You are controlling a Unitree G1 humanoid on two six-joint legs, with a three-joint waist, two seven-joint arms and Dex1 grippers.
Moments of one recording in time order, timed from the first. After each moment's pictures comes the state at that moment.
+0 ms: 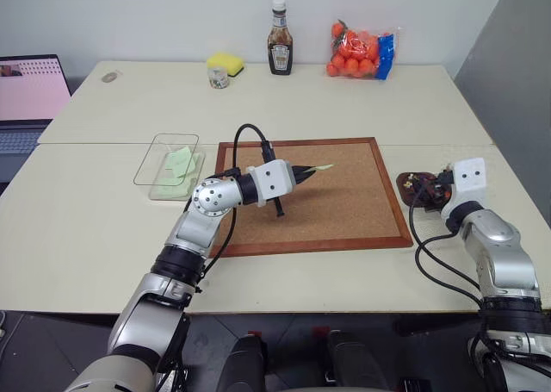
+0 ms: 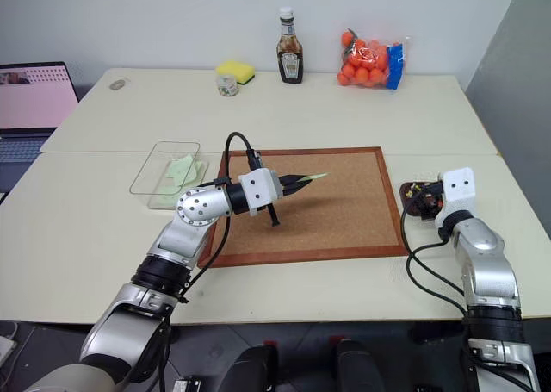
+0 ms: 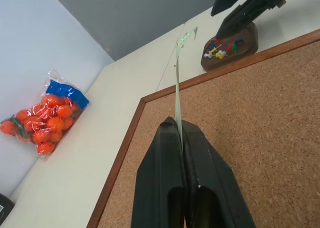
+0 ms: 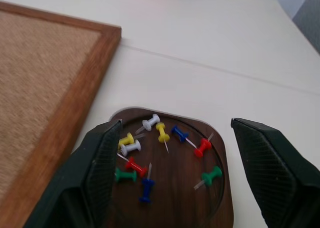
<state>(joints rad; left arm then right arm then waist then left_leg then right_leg) -0.68 0.37 -0.23 0.39 0.05 -0.37 -0.82 -0.30 -0.49 -0.21 0.00 0.17 0.38 0.32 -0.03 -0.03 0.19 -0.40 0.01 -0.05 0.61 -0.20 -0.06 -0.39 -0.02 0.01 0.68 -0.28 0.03</state>
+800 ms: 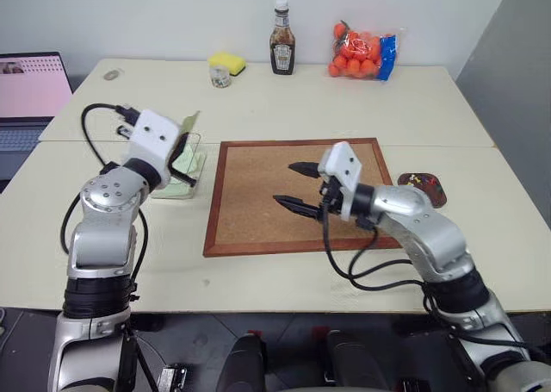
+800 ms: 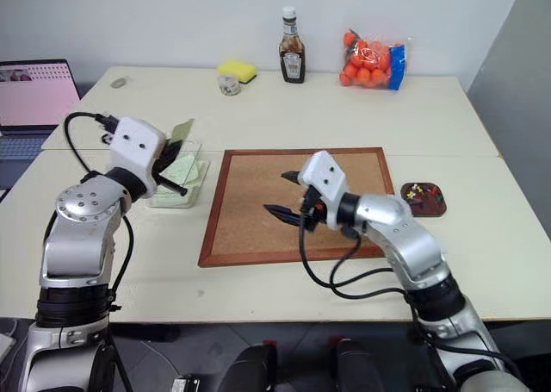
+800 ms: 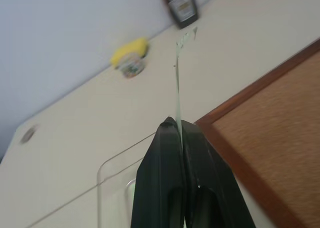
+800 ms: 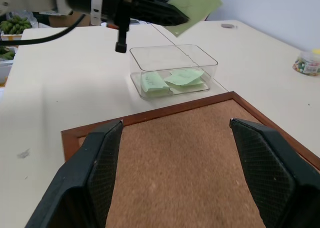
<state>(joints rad) -0.47 0.59 0.19 -0.10 0.05 0.54 -0.42 -0.63 -0.31 0.31 -0.16 0.28 0.48 0.70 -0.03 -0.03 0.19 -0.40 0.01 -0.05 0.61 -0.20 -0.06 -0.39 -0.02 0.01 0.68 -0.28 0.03</state>
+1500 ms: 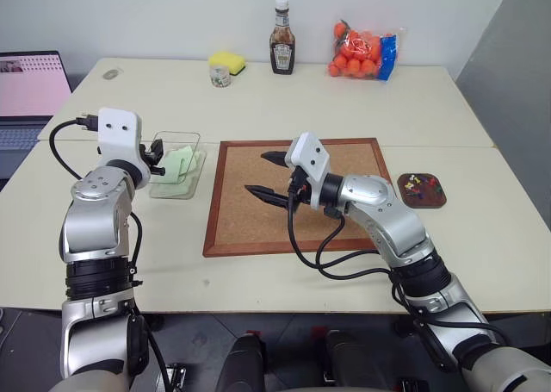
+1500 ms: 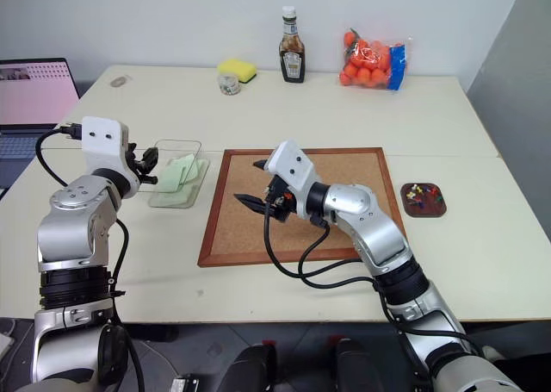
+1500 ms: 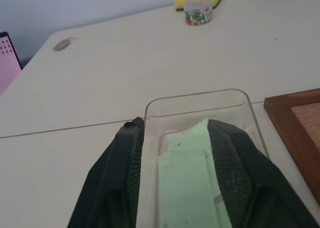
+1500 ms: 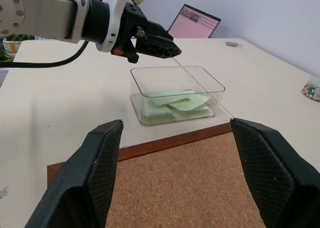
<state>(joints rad) -0.59 0.54 0.28 0.09 -0.08 0.65 -0.27 -0.69 -0.20 0.33 -0.07 0.21 0.42 0.68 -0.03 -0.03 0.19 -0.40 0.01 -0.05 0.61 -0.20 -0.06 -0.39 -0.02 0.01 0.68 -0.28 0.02</state>
